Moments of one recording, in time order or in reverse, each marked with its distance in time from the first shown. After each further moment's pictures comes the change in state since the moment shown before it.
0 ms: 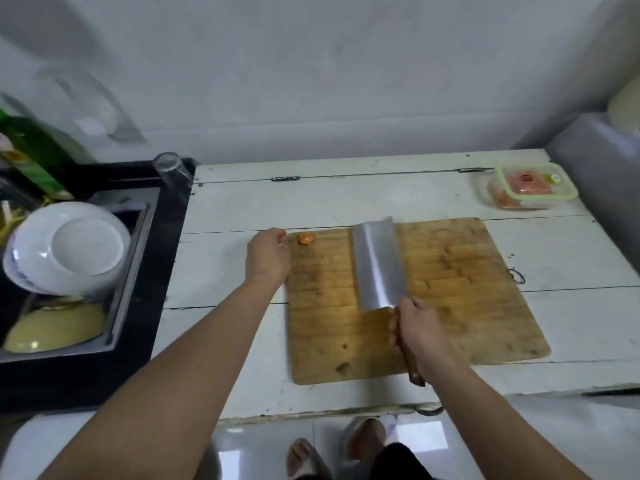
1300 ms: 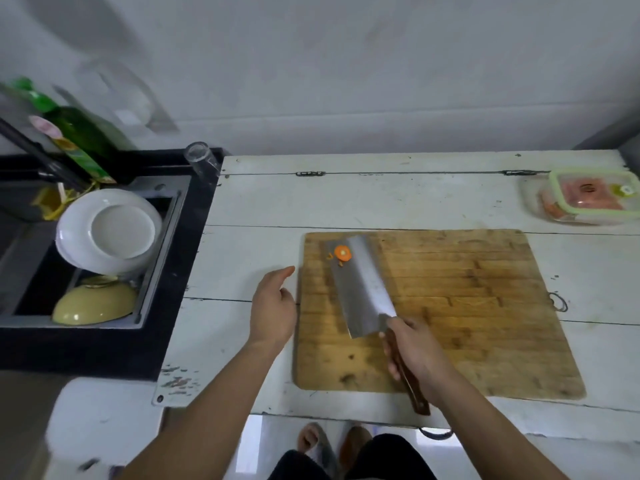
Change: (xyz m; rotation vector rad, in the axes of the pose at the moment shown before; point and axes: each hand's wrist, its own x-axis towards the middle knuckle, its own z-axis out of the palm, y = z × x) left_hand -0.075 -0.044 0.015 -0.181 0.097 -0.046; right_hand 0.023 0.001 0.005 -0.100 -0.324 0.061
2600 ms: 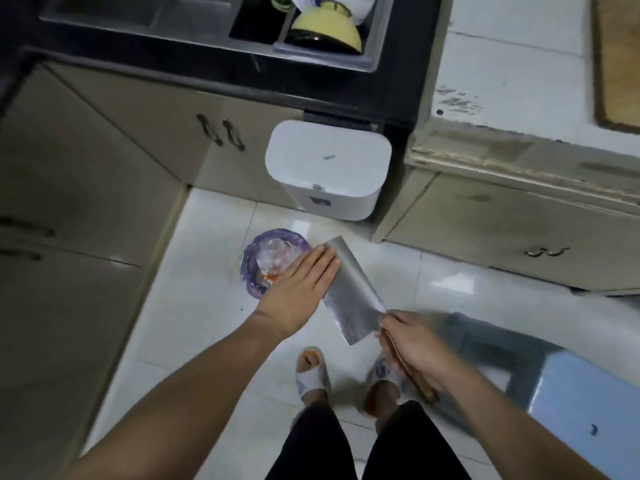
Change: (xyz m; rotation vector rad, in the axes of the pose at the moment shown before) left_hand -0.315 -0.456 -0.297 1.056 -0.395 0.634; right_hand -0.222 0.361 0.405 -0.270 -0.245 0.147
